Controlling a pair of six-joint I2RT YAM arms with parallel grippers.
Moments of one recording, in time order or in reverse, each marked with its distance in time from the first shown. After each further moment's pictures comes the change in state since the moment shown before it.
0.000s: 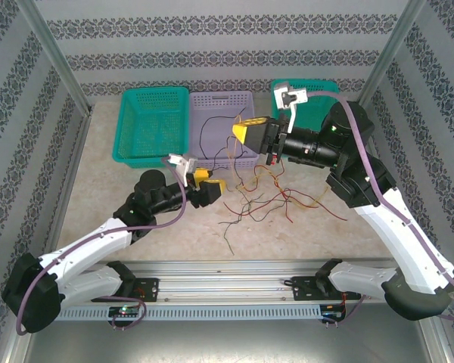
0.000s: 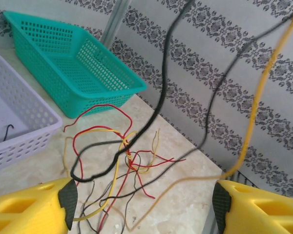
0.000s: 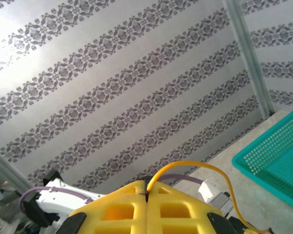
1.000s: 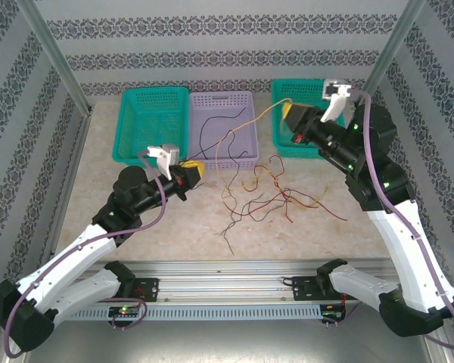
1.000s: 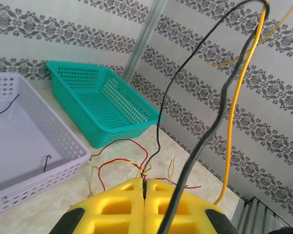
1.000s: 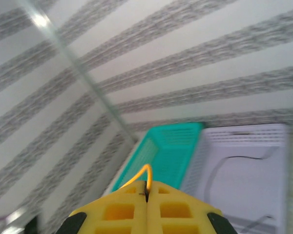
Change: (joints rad) left arm 0.047 -0.177 0.105 -0.234 -0.093 0.042; right arm -0.288 -0.093 -0.072 -0.152 0.417 -0.022
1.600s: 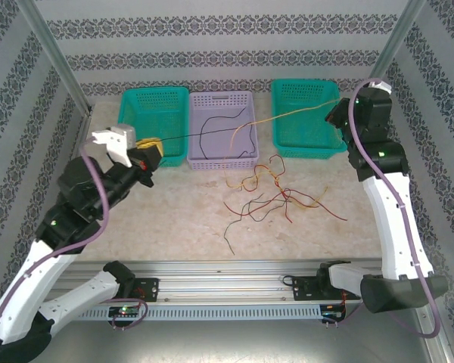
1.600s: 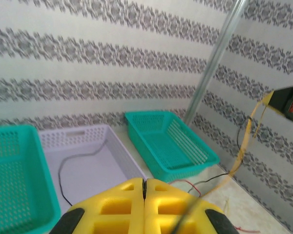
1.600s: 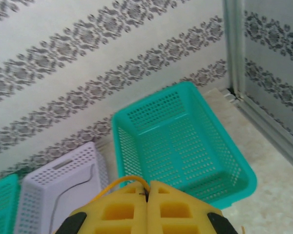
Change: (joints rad) left arm 0.019 -0.093 0.494 -0.561 -0.315 0.165; right arm -0.283 0.170 0.021 -0.154 0.454 -0.029
